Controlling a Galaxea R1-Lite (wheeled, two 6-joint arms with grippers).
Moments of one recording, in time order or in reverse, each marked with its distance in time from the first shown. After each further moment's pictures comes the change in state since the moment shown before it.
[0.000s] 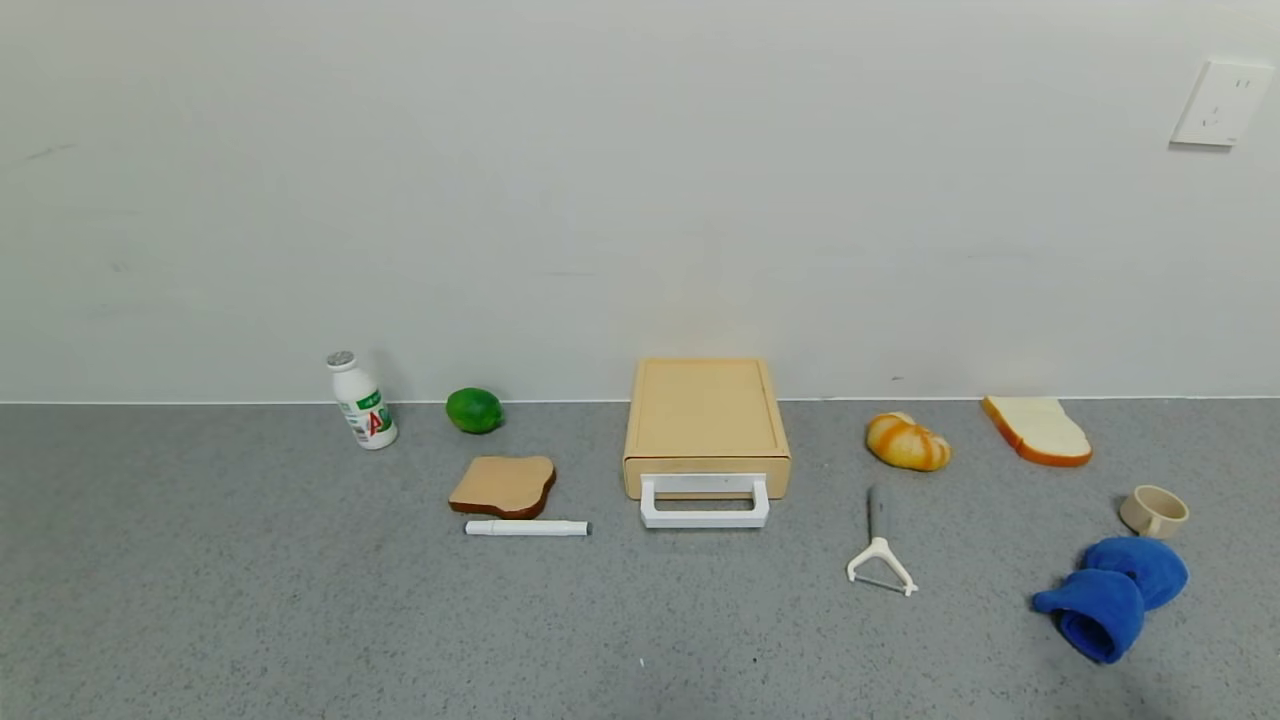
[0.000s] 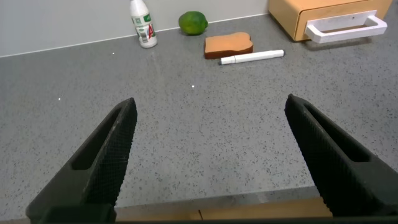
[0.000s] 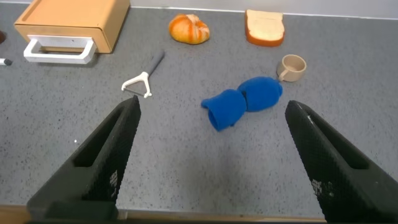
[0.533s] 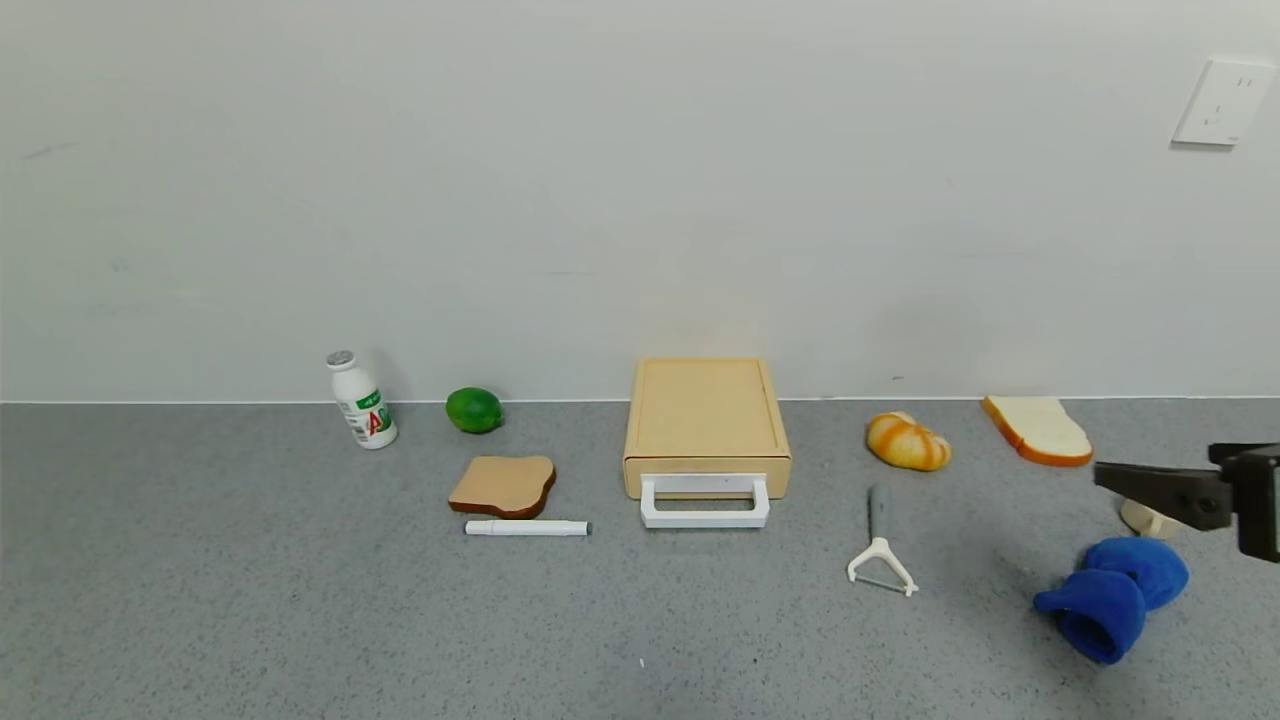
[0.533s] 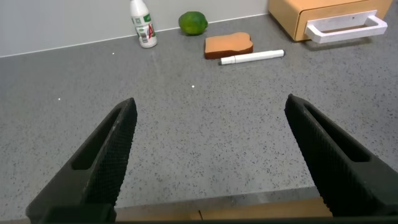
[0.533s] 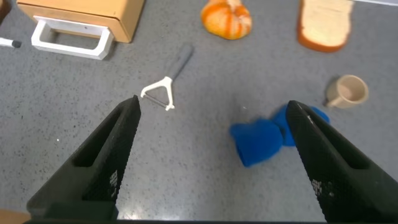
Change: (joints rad) left arm 0.000 0.000 0.000 0.000 0.001 0.000; right arm 0.149 0.609 -0.357 0.000 -0.001 0.007
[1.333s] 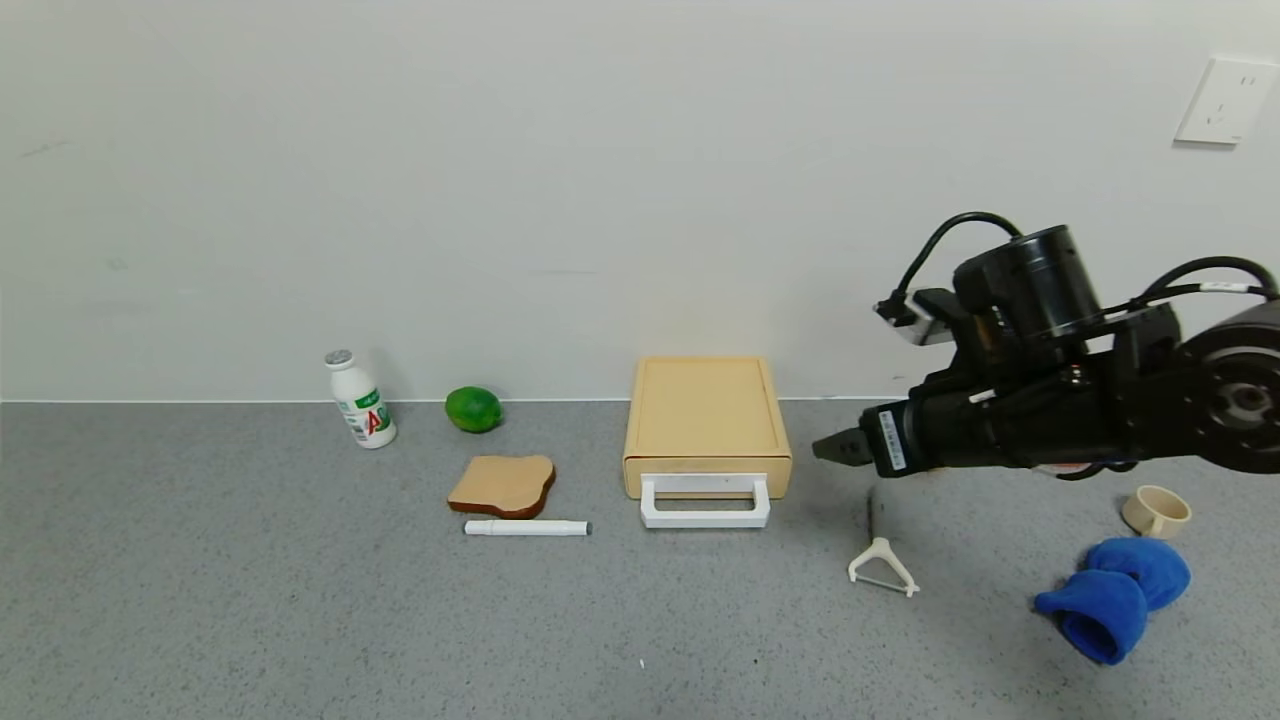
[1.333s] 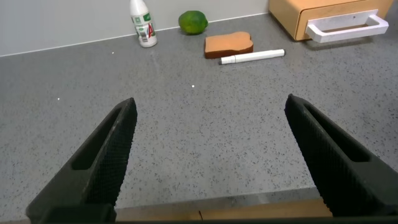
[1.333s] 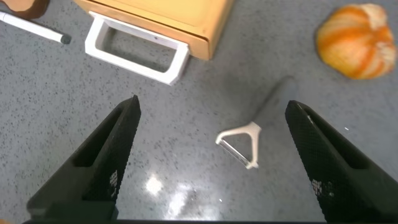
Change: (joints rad) left arm 0.000 0.000 0.000 0.000 0.000 0.000; right arm 0.309 0.599 -0.424 0.004 -0.052 0.122
